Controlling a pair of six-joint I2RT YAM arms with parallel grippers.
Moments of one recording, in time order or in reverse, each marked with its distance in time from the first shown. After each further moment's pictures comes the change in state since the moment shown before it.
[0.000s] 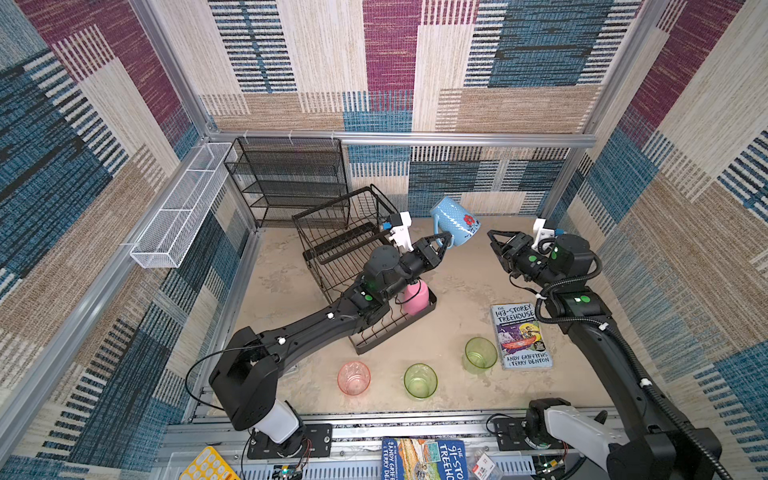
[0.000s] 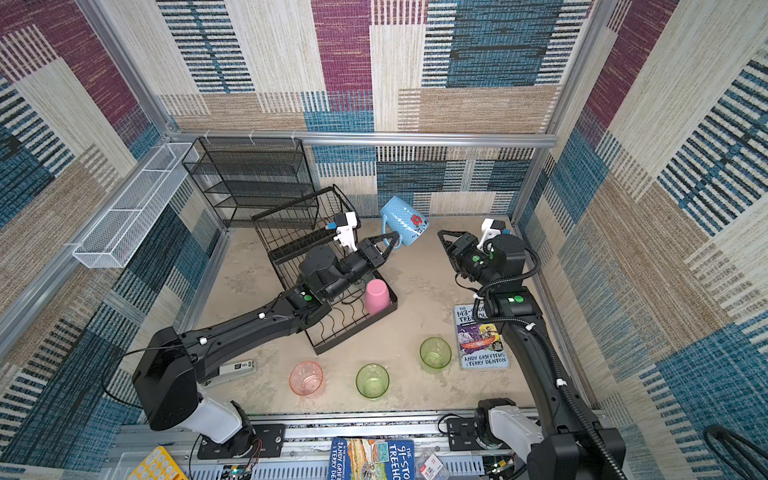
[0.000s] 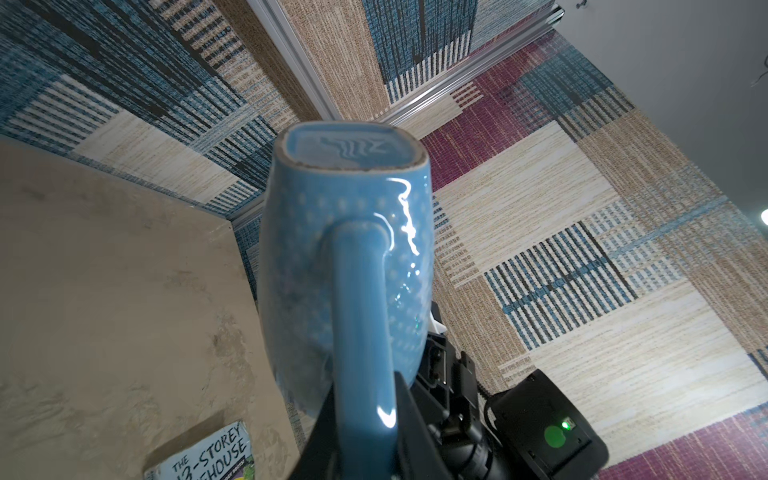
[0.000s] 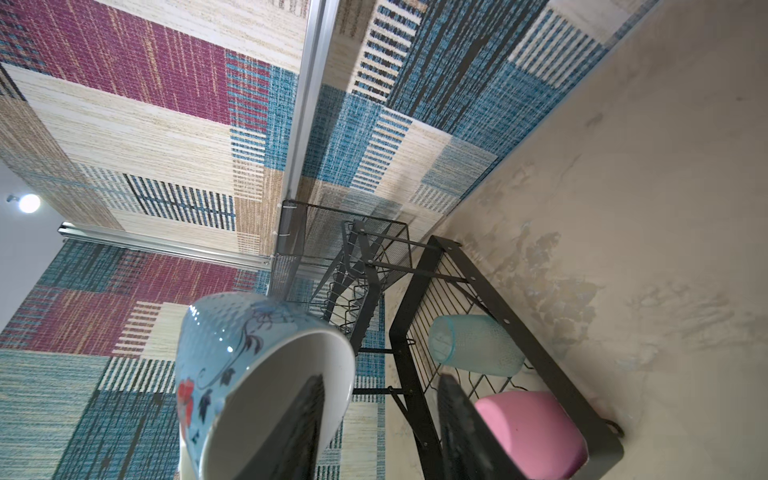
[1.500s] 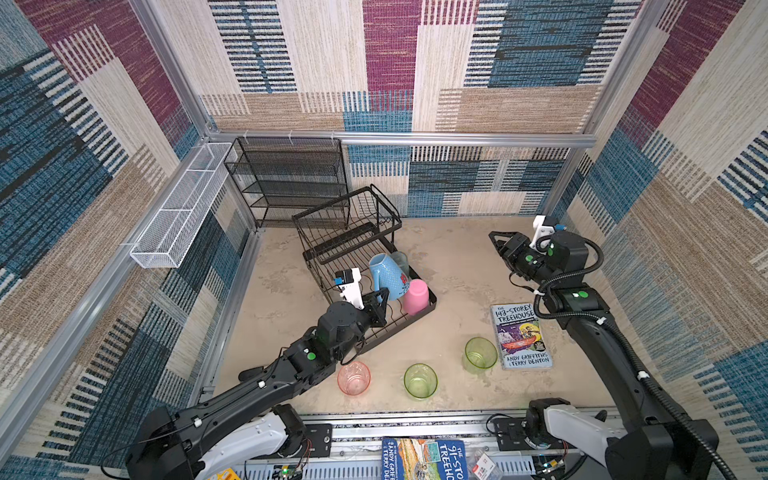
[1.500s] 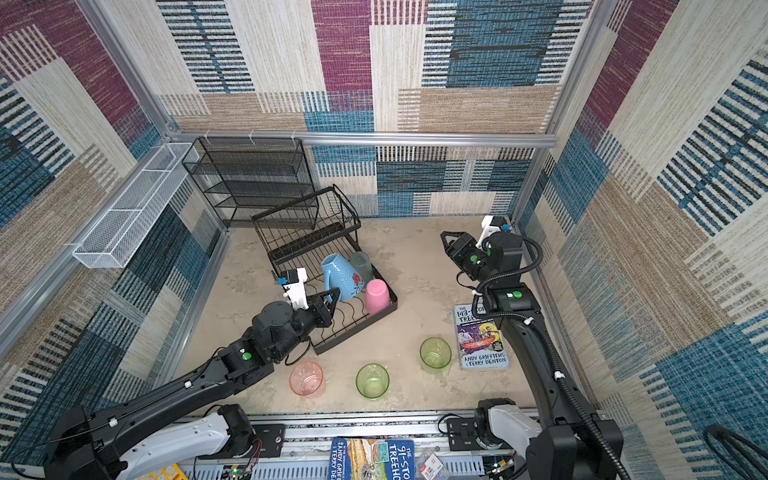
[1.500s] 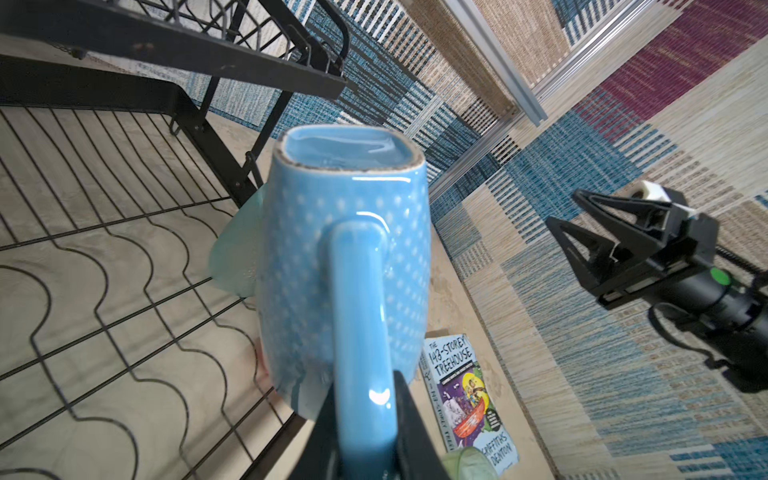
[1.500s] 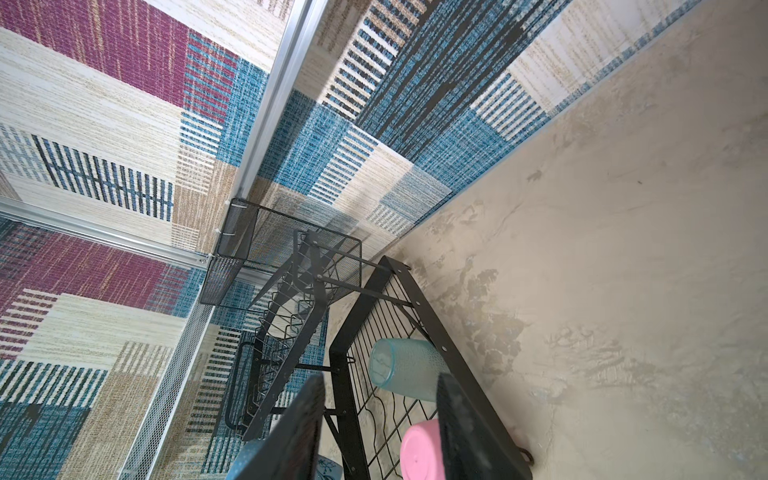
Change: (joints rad) left arm -0.013 -0.570 -0.552 -0.367 -0.314 0.306; right arm 0.000 0.045 0.024 -0.048 0.077 -0.201
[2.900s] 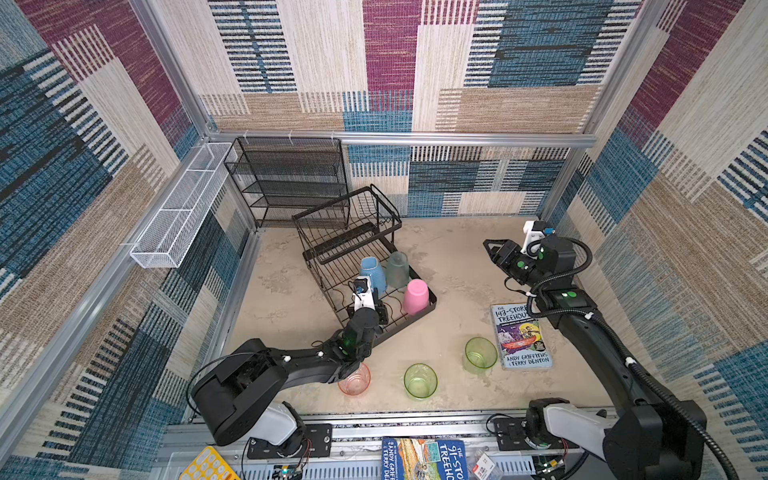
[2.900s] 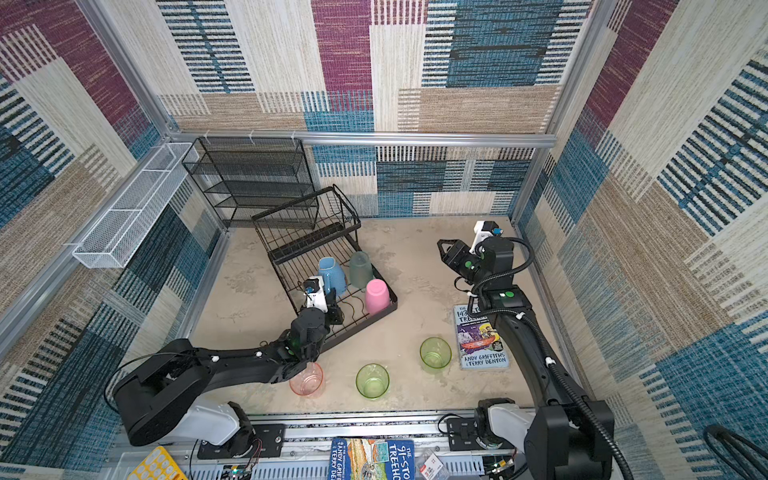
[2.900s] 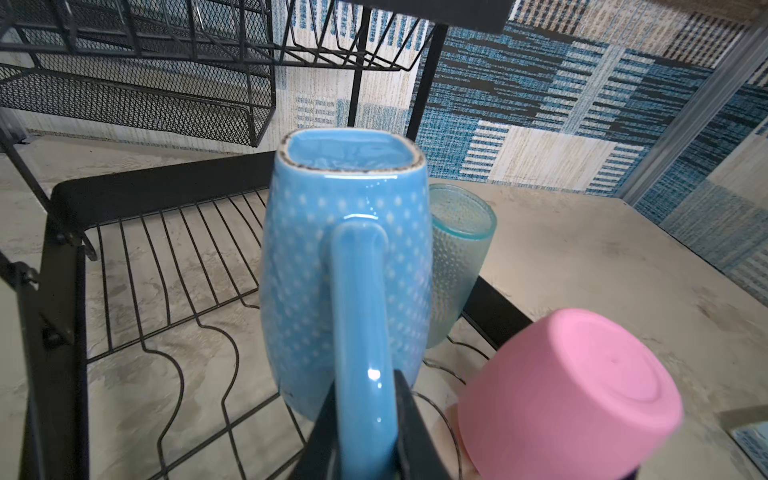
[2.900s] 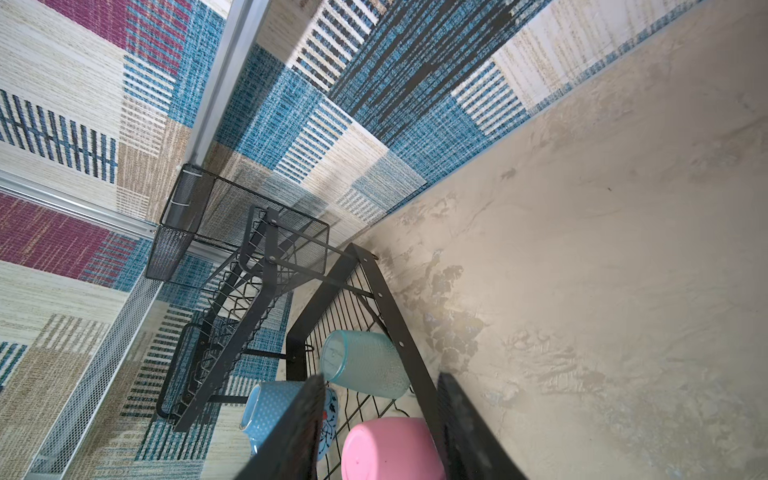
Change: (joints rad) left arm 0.043 0.513 -0.100 0.585 -0.361 0.385; right arm 0.000 0.054 -0.080 0.076 -0.001 -0.134
